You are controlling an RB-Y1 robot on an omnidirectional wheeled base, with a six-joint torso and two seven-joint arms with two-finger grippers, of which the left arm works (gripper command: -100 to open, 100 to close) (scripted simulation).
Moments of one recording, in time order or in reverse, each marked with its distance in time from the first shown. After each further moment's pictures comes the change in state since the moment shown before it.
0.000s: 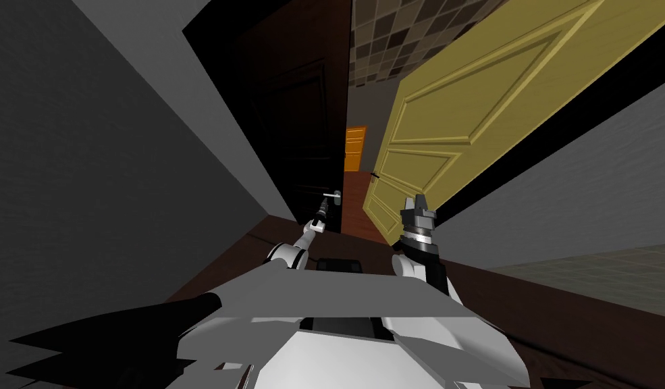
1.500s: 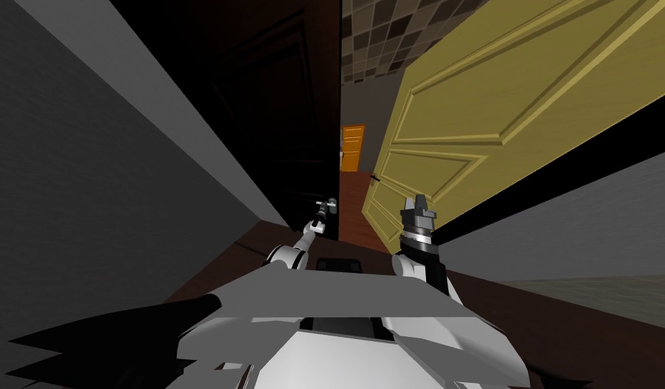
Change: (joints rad) arm 0.022 -0.007 0.010 -0.019 0.004 0.013 -0.003
